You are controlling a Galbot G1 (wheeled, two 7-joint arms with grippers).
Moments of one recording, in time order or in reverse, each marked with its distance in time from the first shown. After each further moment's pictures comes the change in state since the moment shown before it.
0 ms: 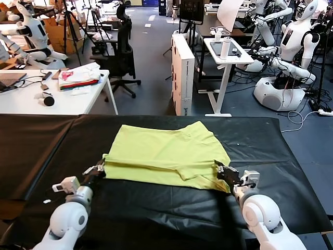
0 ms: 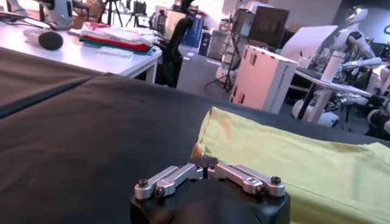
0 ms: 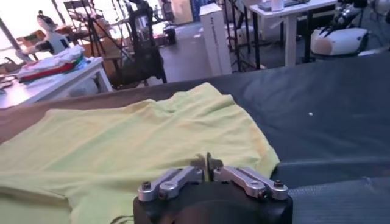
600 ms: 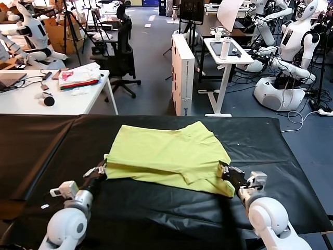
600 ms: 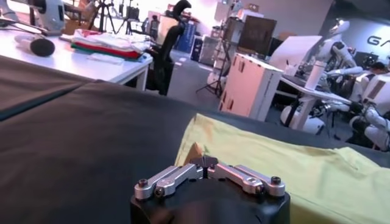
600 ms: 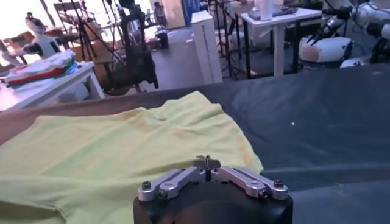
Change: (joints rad) left arm 0.023 -0.002 -0.001 -0.061 -0.010 -0.004 -0.001; right arm 0.040 0.014 -0.037 -0.032 0.013 0.004 0.084
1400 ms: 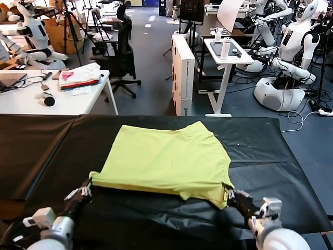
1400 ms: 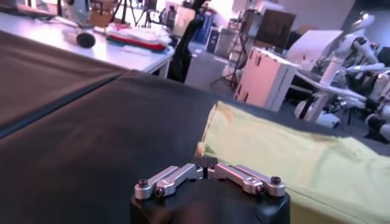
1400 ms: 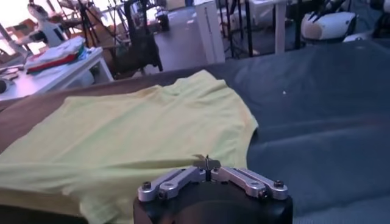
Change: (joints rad) left arm 0.237 -0.020 -0.108 -0.203 -0.011 -0.003 0.008; right arm -0.191 -0.015 0.125 0.188 0.067 -0.068 0.017
